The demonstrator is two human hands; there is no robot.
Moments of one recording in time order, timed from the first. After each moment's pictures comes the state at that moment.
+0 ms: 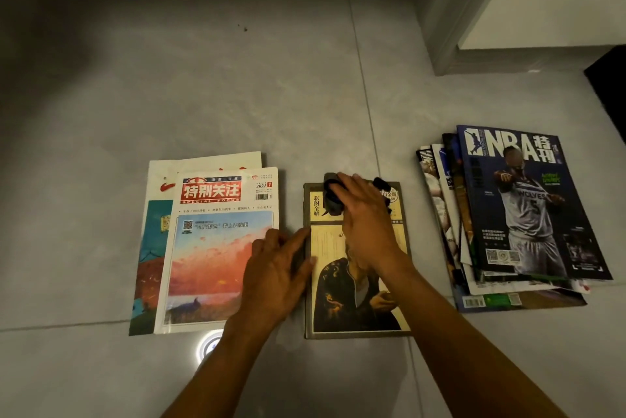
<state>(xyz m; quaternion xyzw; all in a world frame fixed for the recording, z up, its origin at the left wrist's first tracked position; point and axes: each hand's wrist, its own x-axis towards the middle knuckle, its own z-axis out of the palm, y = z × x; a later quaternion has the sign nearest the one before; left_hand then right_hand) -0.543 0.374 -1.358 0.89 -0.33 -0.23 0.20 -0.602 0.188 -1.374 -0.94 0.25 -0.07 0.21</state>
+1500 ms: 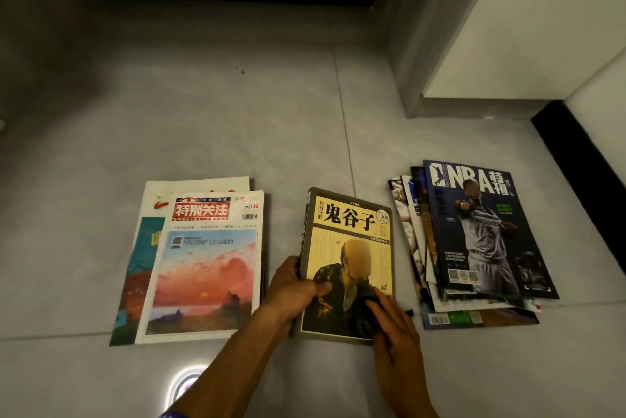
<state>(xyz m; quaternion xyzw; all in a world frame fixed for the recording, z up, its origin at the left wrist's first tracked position) -0.580 0.328 -1.313 0.72 0.00 -0.51 0.47 -0.775 0.250 -1.390 -0.86 0.34 -0.20 0.33</state>
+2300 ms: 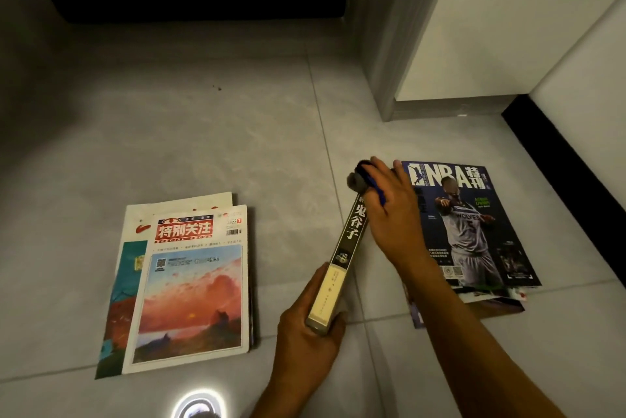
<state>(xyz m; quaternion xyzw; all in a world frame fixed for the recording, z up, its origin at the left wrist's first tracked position) -0.645 0.341 -1.315 0.77 -0.23 -0.29 0.52 -0.653 0.133 -1.266 -0.84 0.36 -0.24 0.33</state>
